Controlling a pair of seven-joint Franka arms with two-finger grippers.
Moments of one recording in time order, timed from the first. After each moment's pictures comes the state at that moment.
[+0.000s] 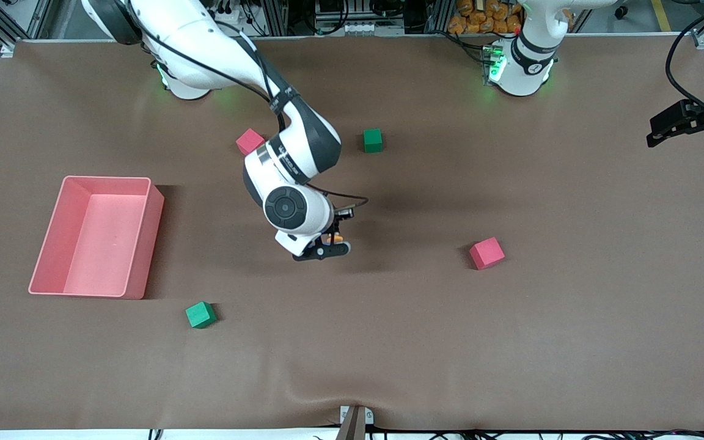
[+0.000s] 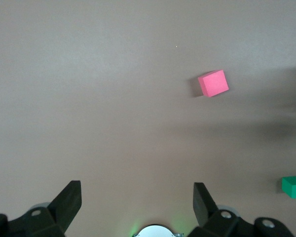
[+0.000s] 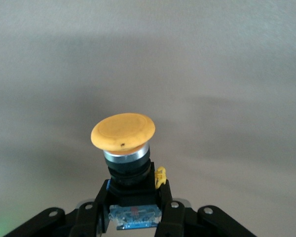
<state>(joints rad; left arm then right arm) -0.04 -0.01 0.02 -1.51 0.02 1.43 0.01 0.64 0.80 -0.01 -1.27 0.31 1.92 0.40</state>
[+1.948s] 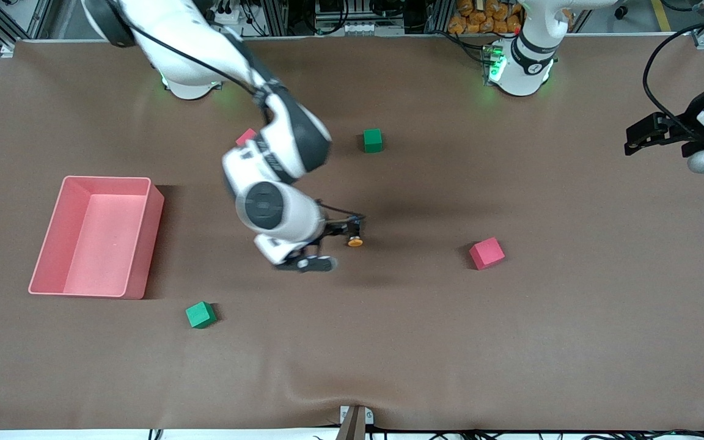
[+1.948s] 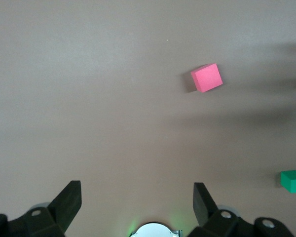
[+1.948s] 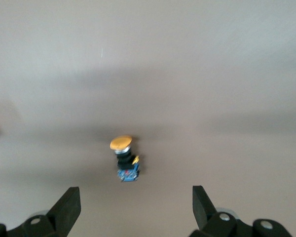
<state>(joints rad) -0.06 0.03 -0.01 -1.51 0.02 1.43 0.00 0.54 0.72 -0.04 -1.12 0.29 1.80 0.51</state>
